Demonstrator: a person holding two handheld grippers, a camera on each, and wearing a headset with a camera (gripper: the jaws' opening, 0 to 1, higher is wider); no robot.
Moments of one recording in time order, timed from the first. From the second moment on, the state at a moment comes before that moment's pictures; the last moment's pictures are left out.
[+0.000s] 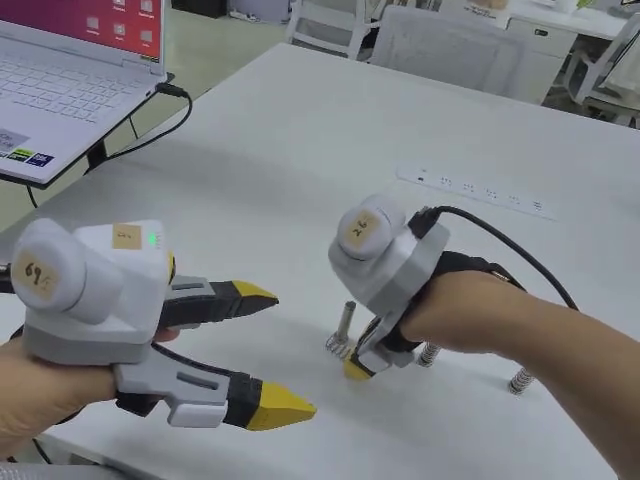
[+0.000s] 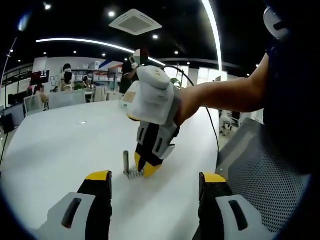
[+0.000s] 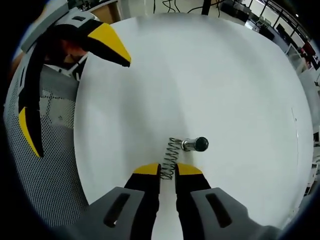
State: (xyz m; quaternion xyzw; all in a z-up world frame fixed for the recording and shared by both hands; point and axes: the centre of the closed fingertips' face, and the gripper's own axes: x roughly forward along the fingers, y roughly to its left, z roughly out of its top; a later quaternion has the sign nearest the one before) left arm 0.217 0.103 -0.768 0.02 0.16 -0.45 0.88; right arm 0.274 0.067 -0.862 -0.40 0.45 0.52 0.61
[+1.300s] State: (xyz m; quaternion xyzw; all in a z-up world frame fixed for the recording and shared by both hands) left arm 0.204 0.070 -0.771 0.04 0.19 -0.54 0.82; right arm 0.206 0.044 -0.802 -0.42 0.40 0.63 0.52
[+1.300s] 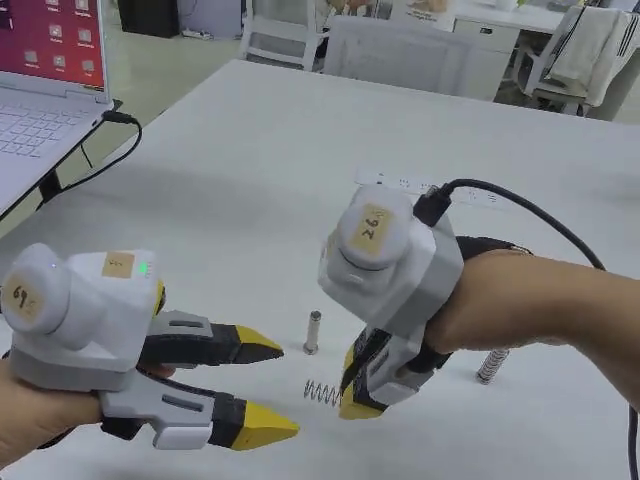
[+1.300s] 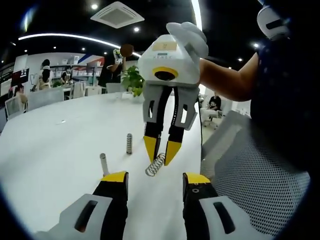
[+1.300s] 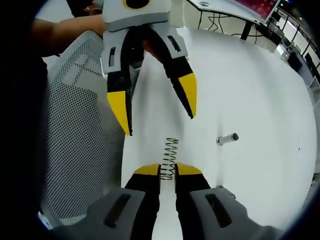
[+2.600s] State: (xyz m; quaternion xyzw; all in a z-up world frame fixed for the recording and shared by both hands) left arm 0.201 0.055 -0.756 0.09 0.15 -0.59 0.79; right arm 0.198 0.054 -0.774 -0.44 0.33 0.66 0.51
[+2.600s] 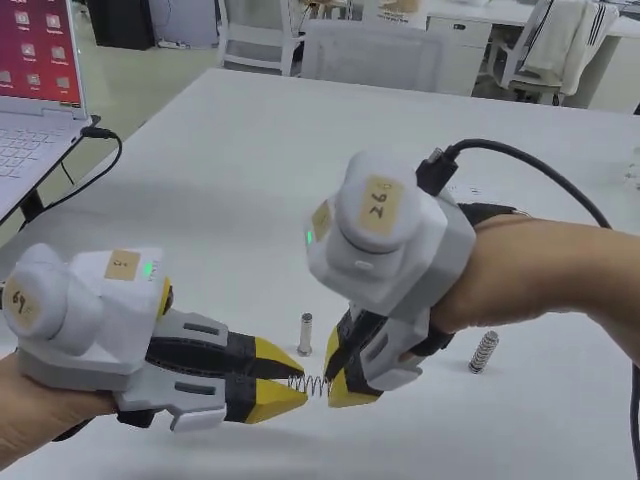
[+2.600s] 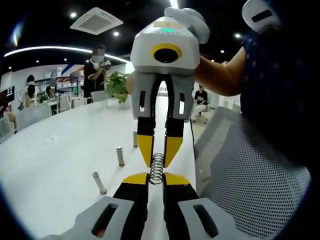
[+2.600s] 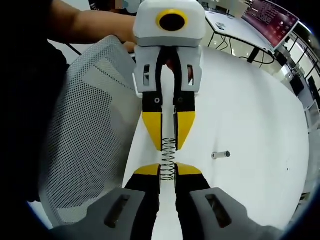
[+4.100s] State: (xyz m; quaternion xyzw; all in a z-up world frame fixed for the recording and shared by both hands) left arm 0.199 0.054 -0.734 0.08 0.12 -0.58 0.80; right arm 0.199 0.047 -0.778 -0.40 0.34 0.66 0.53
